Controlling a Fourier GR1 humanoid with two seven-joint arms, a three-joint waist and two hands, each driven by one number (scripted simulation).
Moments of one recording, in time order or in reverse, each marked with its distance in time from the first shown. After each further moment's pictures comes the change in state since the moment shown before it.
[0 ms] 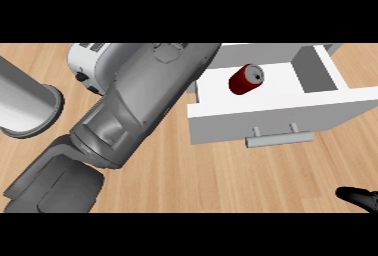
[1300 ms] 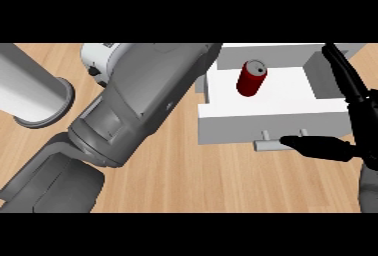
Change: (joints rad) left arm -0.050 0.000 0.014 0.046 0.154 0.043 -0.099; right arm -0.222 -0.179 0.296 0.336 0.631 -0.017 -0.250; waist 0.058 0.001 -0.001
